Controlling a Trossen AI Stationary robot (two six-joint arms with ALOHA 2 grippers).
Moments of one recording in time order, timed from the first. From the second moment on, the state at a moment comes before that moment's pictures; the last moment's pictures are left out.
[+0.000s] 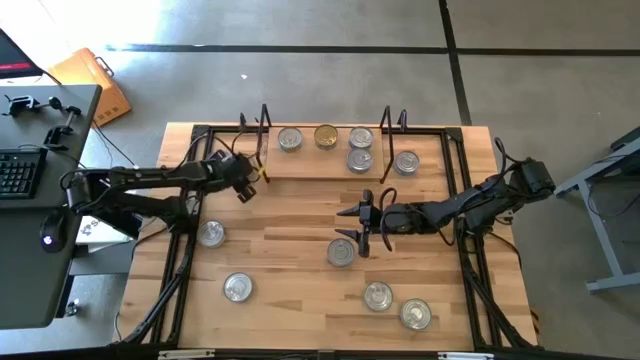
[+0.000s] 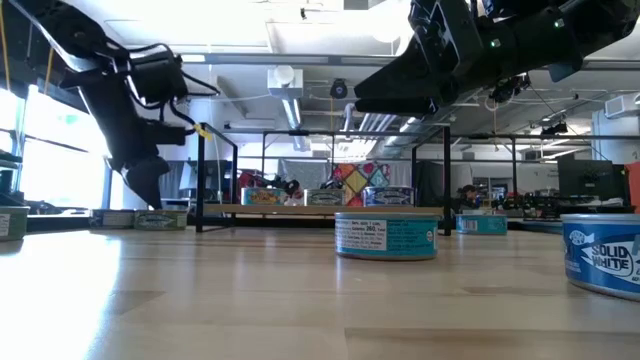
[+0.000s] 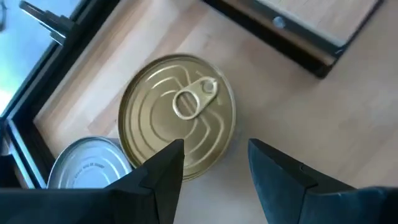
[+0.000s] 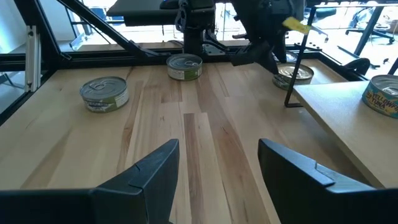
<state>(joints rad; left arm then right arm) 0.48 1.12 0.46 -0.44 -0.45 -0.07 0.20 1.49 0.60 0.60 0.28 0.08</state>
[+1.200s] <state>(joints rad) 0.47 1.28 0.47 -0.38 -0.26 0.02 0.20 1.49 0.60 0.56 0.28 0.12</state>
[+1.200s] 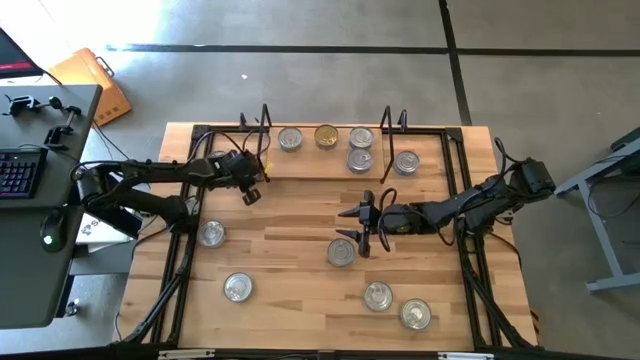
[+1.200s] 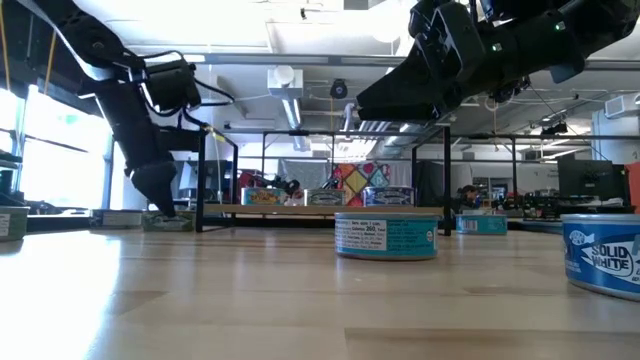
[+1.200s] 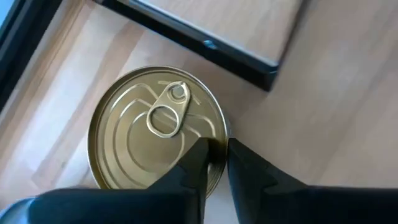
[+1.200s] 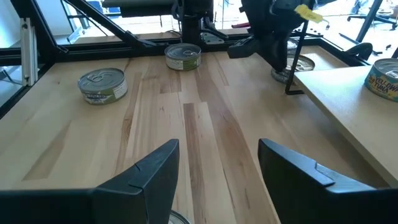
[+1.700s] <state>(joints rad) 0.13 1.24 0.47 -0.44 -0.18 -0.45 0.20 1.49 0.60 0.56 0.27 0.13</state>
